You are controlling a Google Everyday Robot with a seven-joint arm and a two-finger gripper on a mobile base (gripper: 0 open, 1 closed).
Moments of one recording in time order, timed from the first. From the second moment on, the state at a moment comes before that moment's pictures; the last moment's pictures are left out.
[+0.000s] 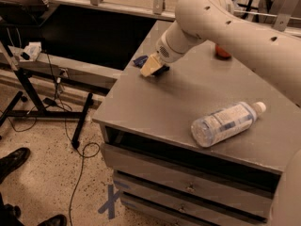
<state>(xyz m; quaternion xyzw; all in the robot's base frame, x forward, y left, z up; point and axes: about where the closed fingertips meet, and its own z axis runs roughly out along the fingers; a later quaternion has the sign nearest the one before) 0.703 -0.033 0.834 -0.41 0.86 0.08 0.31</state>
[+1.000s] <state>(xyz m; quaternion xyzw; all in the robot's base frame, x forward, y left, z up) 0.702 -0.034 0.834 -0.40 0.86 0.09 0.30</state>
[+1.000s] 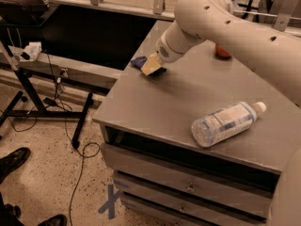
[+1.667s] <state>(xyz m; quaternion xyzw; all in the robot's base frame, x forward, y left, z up) 0.700 -0.093 0.894 -0.45 0.83 0.08 0.32</state>
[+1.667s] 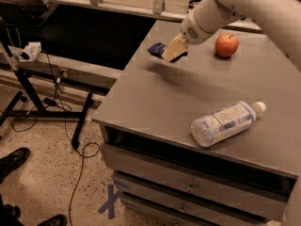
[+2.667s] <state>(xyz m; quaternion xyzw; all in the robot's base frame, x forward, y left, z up) 0.655 -0.205 0.893 -0.51 0.81 0.08 0.28</state>
